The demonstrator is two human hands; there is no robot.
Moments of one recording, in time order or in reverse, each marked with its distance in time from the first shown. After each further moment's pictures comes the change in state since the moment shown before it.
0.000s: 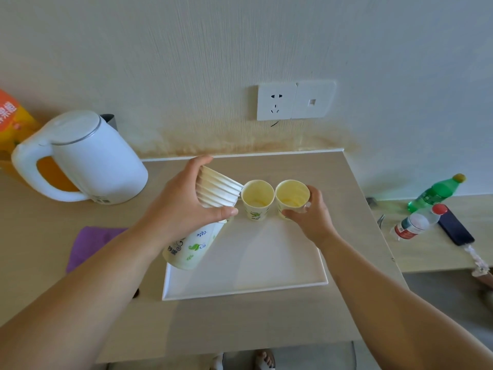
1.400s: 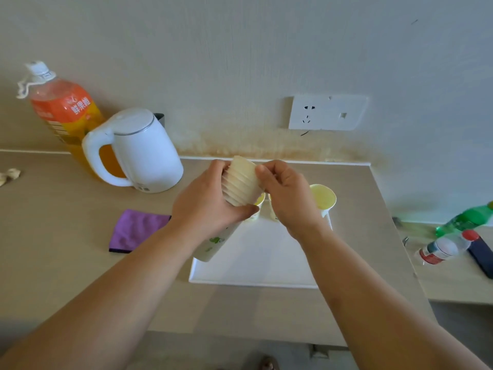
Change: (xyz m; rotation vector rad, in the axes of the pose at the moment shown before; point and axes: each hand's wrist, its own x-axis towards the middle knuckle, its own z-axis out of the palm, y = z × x) left_hand -0.039 0.014 -0.008 0.155 0.216 -0.068; right_hand -0.089 -0.162 0.047 0.223 -0.271 -0.245
